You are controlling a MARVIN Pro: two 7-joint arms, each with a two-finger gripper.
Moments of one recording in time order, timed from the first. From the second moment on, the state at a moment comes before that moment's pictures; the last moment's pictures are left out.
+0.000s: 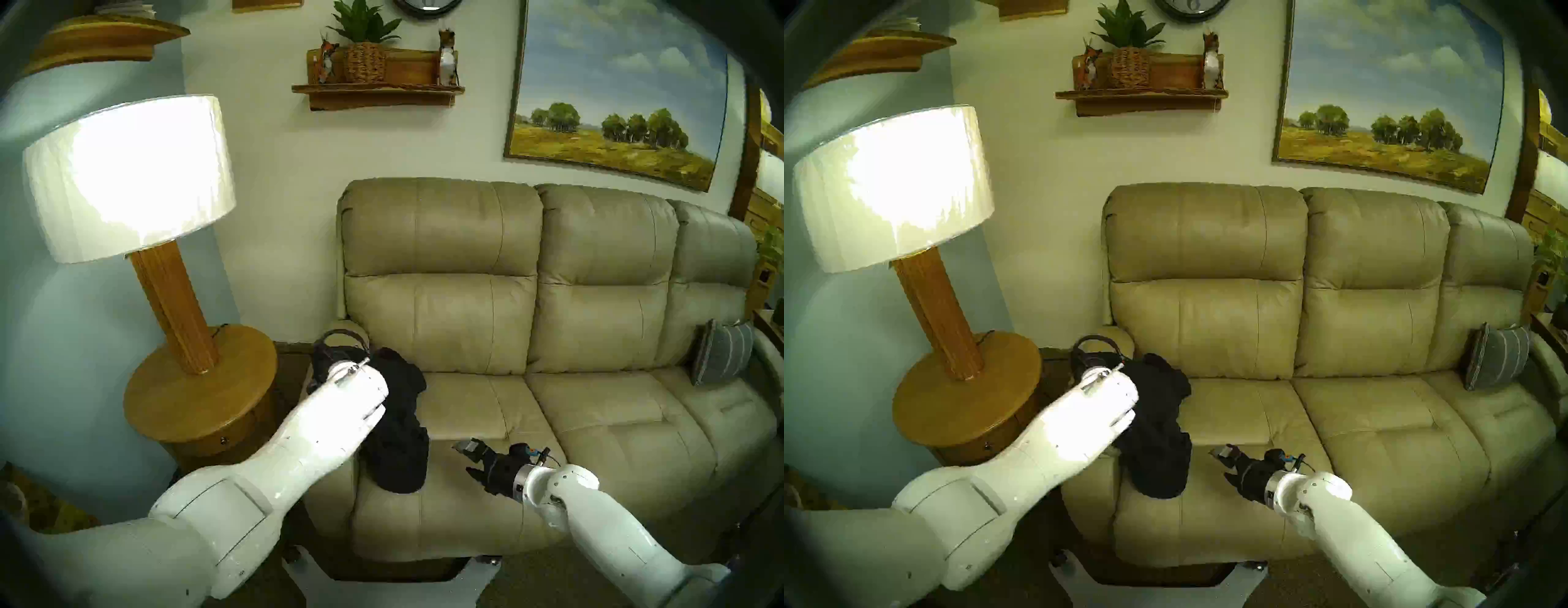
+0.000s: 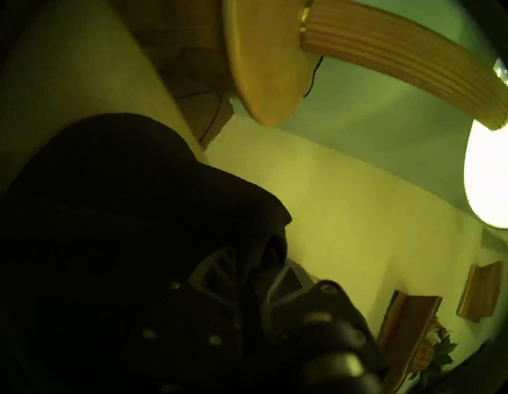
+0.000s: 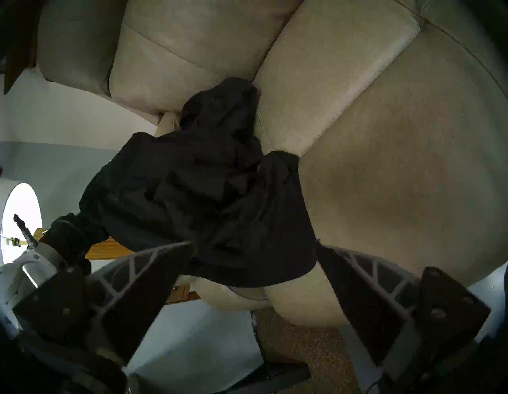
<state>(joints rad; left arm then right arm) 1.00 -1.48 -0.96 -0.87 -2.88 -0.83 -0.46 -1.61 -1.06 1.20 -1.29 1.58 0.46 0.07</state>
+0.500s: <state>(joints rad) 1.10 -1.39 -1.13 -0.93 -2.88 -0.95 -0.45 -1.62 -1.06 1.18 -1.29 1.56 0.46 0.08</state>
